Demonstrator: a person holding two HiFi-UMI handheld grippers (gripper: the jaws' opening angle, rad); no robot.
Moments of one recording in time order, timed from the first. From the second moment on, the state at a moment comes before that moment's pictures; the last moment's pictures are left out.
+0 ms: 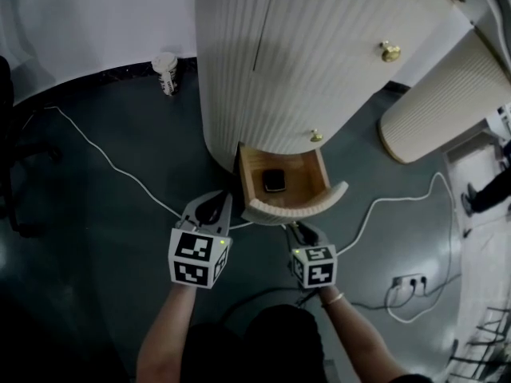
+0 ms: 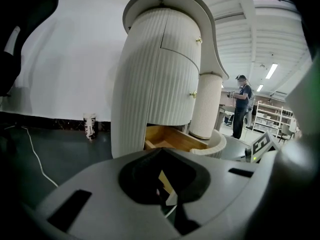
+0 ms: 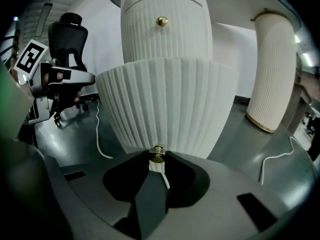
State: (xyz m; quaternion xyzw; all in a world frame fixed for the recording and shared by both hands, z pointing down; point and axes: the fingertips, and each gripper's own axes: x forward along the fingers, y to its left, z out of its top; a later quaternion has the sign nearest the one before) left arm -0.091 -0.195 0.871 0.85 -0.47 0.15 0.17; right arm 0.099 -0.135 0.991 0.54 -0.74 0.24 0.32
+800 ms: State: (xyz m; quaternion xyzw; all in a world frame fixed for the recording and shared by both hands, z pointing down) left arm -0.099 -0.187 0.898 0.85 -0.45 0.17 0.19; right arm 0.110 -0.082 0.994 0.53 -0.70 0.30 0.36
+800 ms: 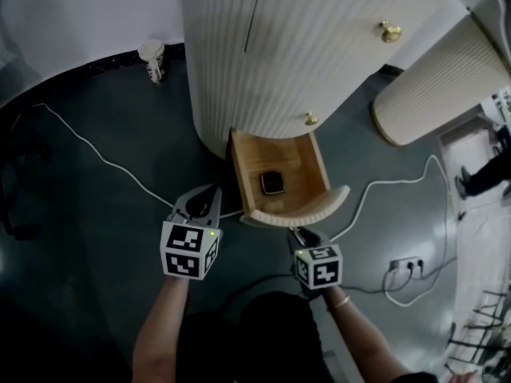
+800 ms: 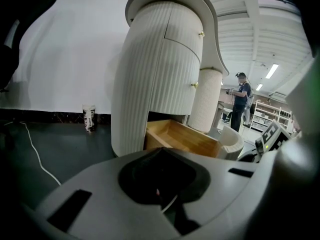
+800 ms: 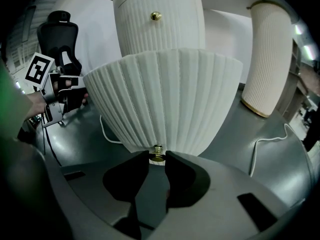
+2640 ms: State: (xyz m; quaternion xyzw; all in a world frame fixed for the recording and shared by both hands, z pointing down) left arm -0.106 -0.195 0.889 0.84 -0.48 0.18 0.19; right arm 0.021 -0.187 0.797 0.51 -0.82 0.26 0.09
